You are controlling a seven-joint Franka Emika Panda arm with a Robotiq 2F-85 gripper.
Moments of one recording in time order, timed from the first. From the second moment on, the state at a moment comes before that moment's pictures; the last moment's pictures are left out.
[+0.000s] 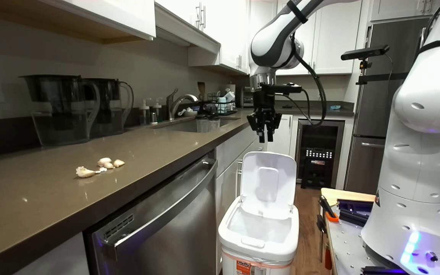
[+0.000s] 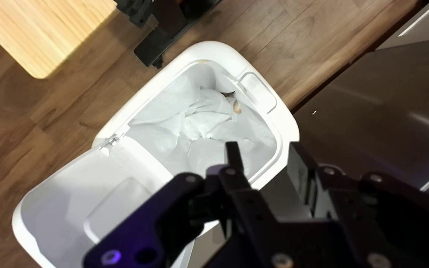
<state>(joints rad) -0.28 -0.28 -0.20 -2.56 -0.03 2.12 0.29</state>
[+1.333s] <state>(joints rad) -0.04 0.16 -0.03 -1.92 -0.03 2.10 0.06</state>
